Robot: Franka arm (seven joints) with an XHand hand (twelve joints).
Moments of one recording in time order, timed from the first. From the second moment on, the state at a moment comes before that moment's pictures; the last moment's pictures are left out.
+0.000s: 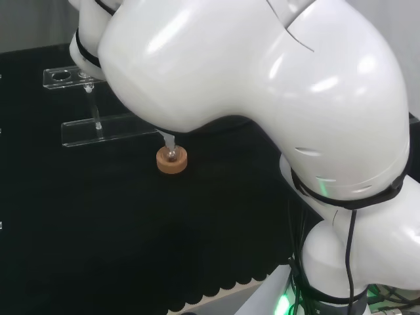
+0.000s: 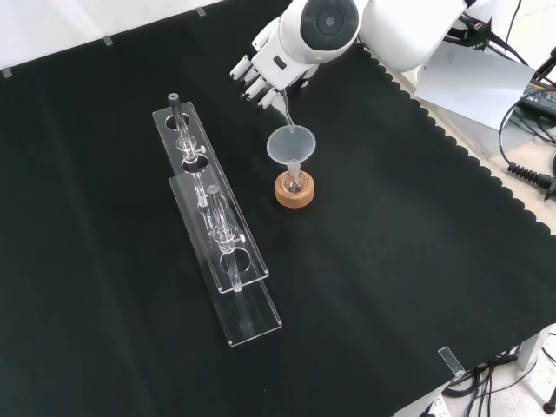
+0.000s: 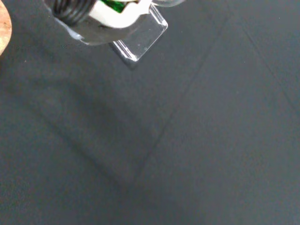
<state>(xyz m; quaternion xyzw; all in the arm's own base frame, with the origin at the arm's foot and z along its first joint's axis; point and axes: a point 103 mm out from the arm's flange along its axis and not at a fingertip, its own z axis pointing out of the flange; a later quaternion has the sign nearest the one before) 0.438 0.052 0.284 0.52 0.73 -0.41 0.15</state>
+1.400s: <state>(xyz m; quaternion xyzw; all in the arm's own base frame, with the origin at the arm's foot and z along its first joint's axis) 0.440 0.061 0.292 0.50 0.71 -0.45 0.20</state>
